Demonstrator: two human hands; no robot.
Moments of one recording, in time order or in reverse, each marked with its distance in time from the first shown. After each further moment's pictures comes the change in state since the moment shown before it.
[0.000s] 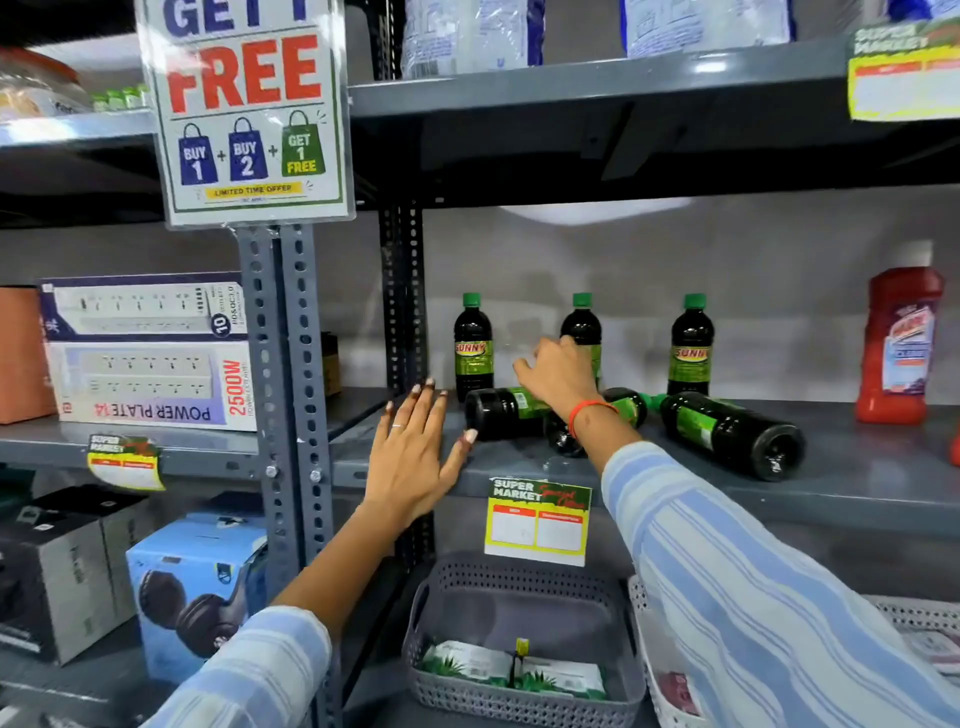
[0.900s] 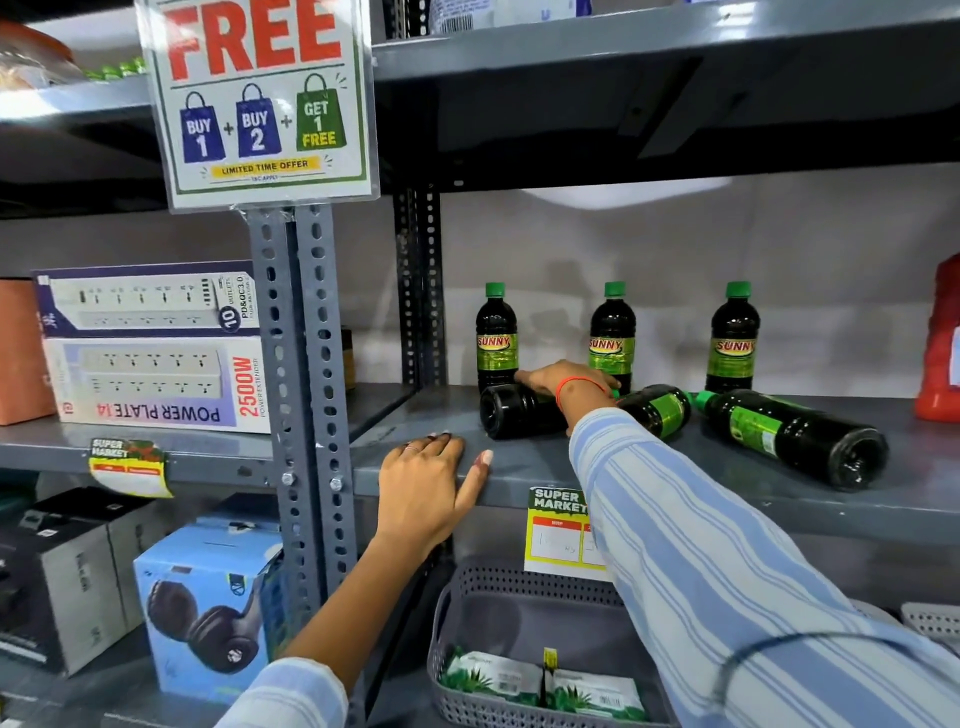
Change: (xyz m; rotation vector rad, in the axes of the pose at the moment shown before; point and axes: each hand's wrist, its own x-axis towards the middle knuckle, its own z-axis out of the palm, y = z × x) left_hand -0.018 -0.059 0.029 0.084 0.064 -0.016; right_hand 0.055 -0.042 0.091 -0.069 -0.424 0.536
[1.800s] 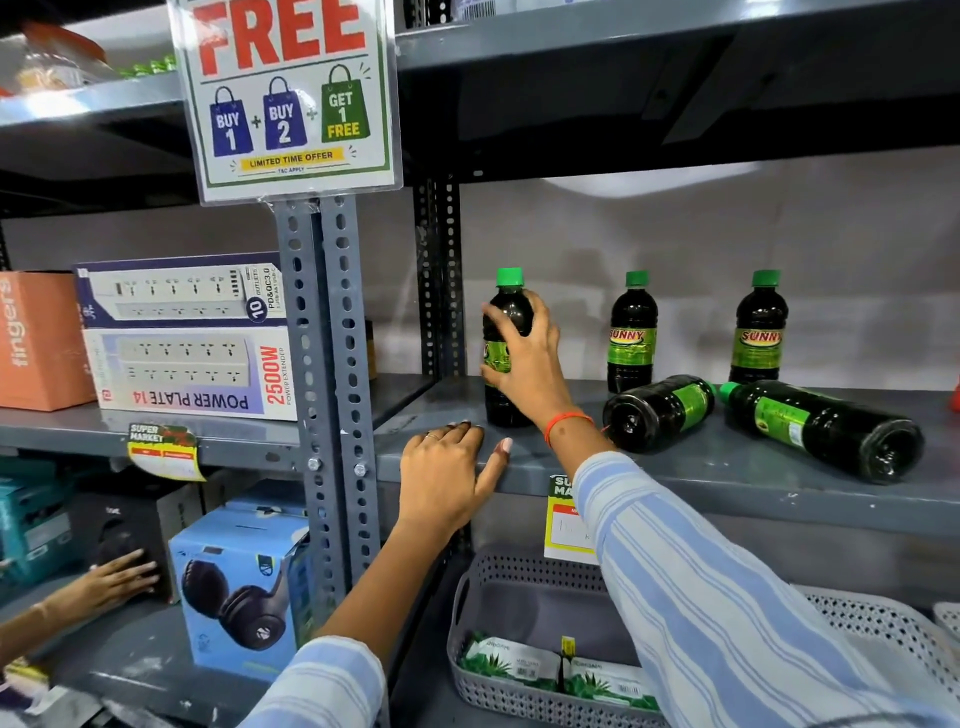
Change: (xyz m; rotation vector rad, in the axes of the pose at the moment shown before) left_hand -0.001 -0.001 0.001 0.008 0.036 -0.012; right_hand -0.050 -0.014 0.038 0.325 0.518 -0.931
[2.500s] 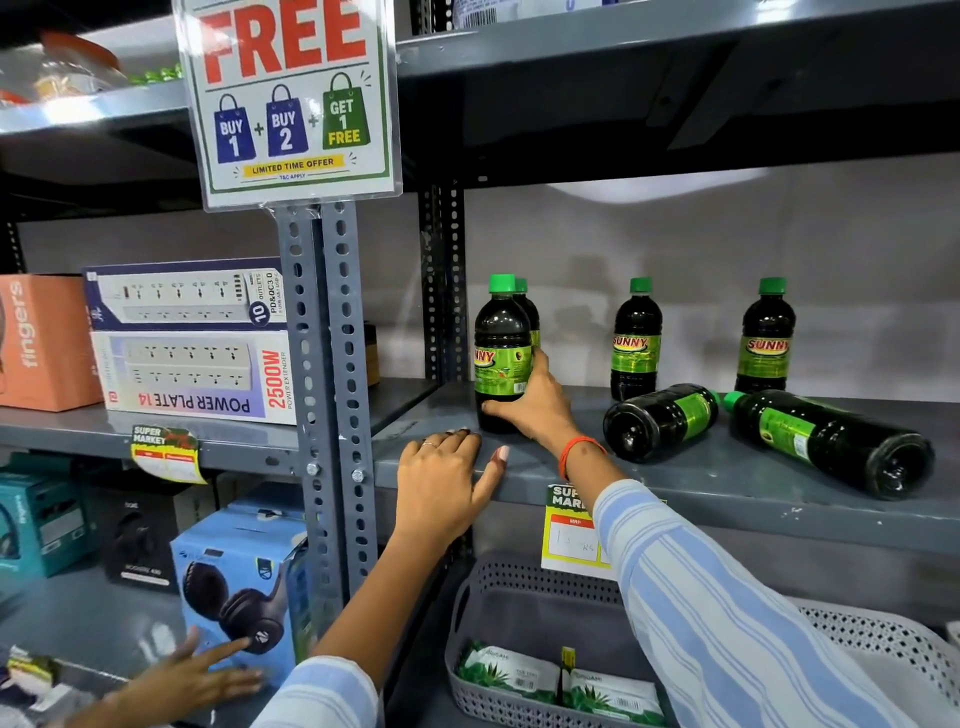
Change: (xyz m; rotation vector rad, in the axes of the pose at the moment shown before) left_hand -0.002 0.002 -0.002 0.009 0.006 -0.015; right_hand -0.011 0.020 0.013 0.308 -0.207 0.447
